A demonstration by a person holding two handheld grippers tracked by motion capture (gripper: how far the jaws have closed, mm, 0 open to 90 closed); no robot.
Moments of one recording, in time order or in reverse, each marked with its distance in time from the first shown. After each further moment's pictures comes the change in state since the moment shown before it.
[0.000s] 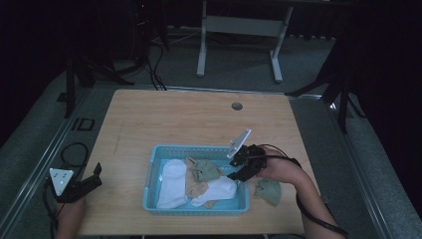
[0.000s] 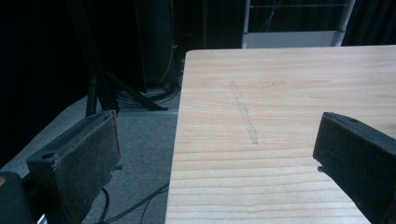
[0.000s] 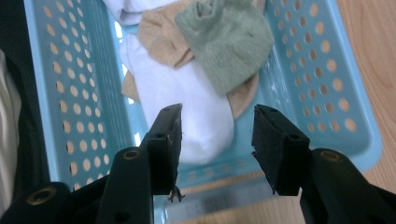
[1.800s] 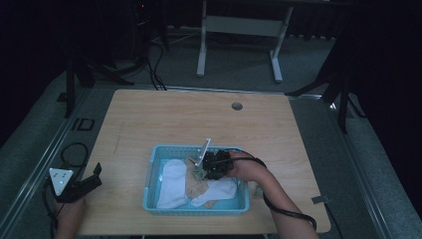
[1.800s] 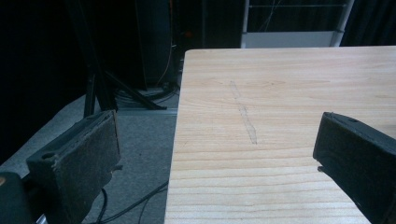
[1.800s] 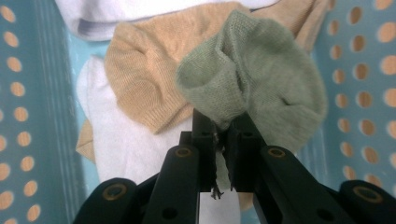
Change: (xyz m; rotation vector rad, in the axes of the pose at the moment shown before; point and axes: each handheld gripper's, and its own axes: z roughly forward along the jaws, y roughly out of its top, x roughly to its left) left arm 0.001 0.000 0.000 0.004 -0.005 -0.006; right arm -0.002 0.048 0.087 0.118 0.028 -0.105
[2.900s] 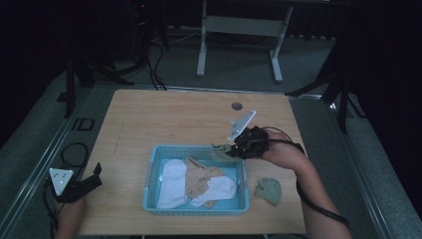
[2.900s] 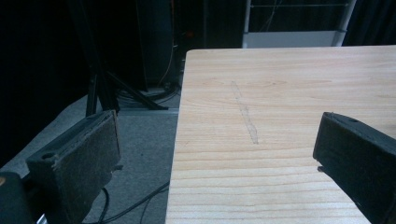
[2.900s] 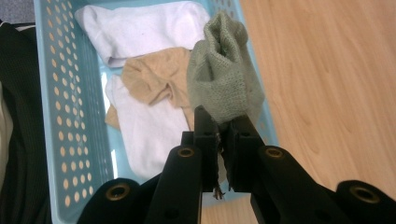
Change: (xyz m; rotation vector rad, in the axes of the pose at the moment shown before) left arm 0.000 0.000 0.000 -0.002 0.006 0.003; right arm -0.001 -0.035 -0.136 -0.197 -0.130 0.038
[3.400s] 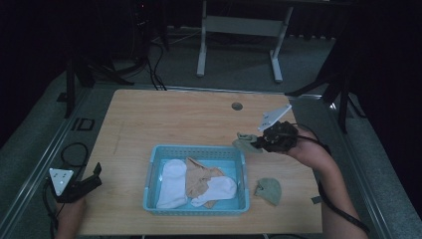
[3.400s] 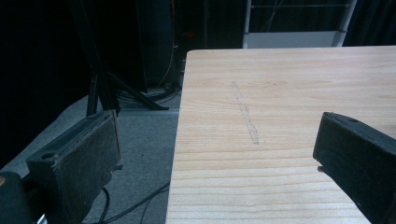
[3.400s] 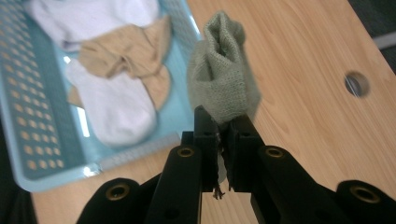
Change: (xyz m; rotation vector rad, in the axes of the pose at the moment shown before) left arm 0.000 0.000 0.000 -0.001 0.003 -0.003; right arm -0.024 -0.054 -0.037 -0.034 -0.110 0.134
